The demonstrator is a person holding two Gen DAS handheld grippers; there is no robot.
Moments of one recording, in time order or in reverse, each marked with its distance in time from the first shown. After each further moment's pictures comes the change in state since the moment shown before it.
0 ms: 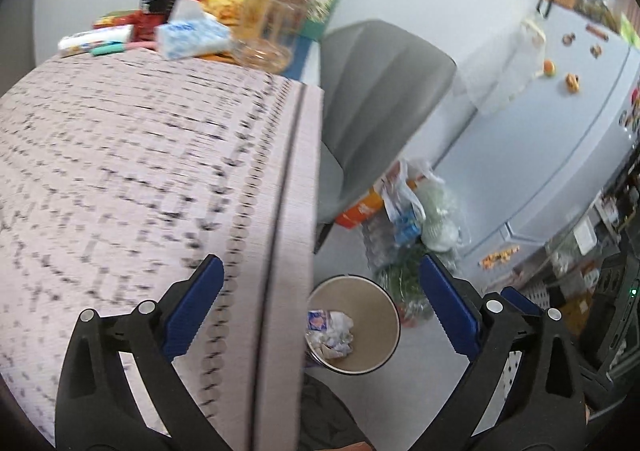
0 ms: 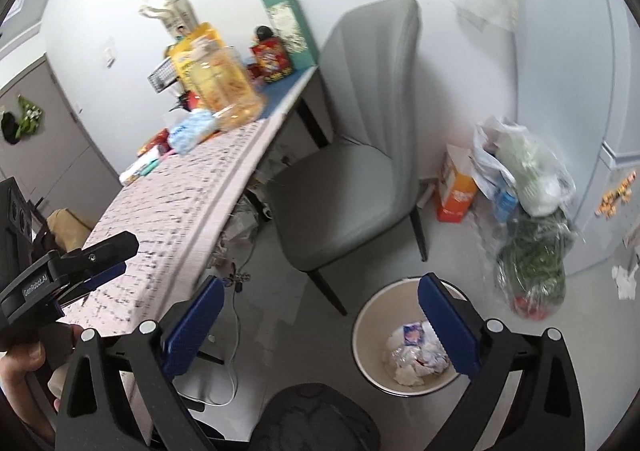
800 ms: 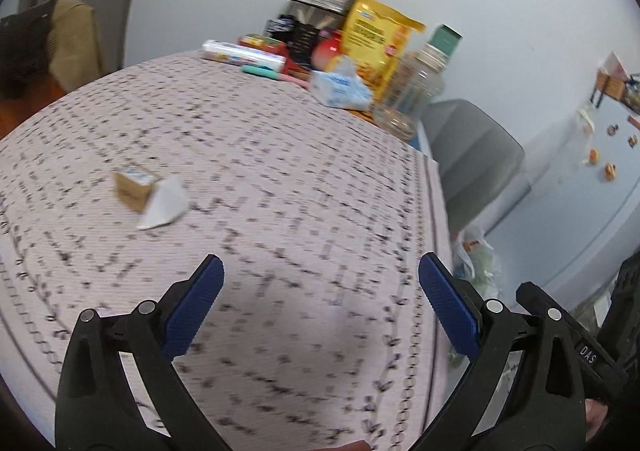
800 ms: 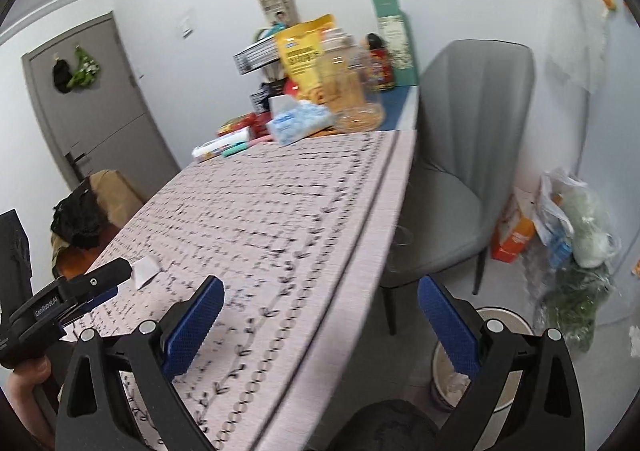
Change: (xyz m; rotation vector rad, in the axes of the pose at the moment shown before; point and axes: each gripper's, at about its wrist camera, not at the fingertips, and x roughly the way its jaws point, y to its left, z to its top) left arm -0.119 0.156 -0.029 -0.206 -0.181 0.170; right arm 0.000 0.164 -0.017 -0.192 -0.031 0.141
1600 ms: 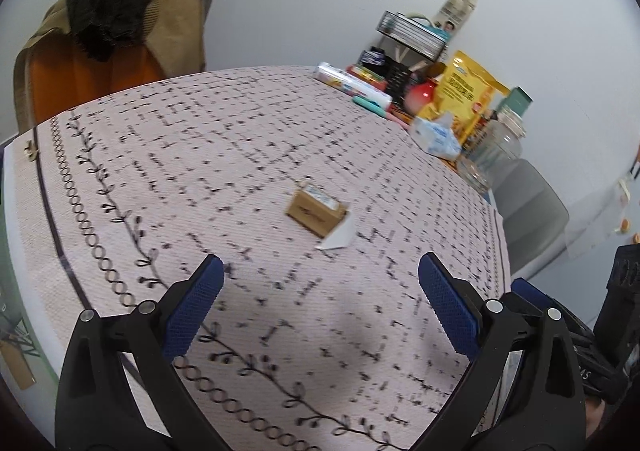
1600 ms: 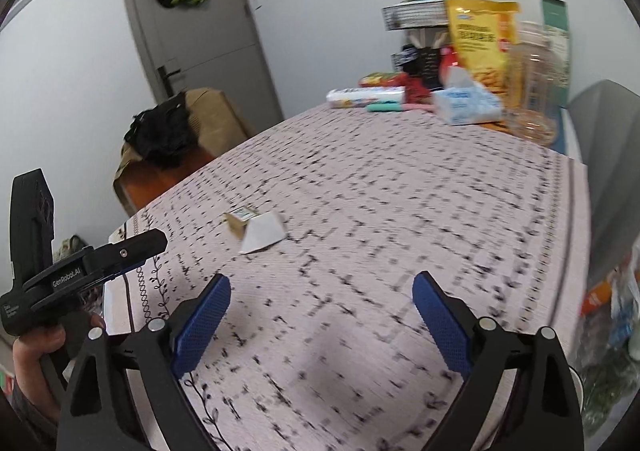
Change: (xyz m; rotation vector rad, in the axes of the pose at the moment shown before) left arm -0.048 0.132 0.001 -0.189 -0.087 0.140; right arm 0.074 0.162 -0.008 -0.309 0.150 0.284
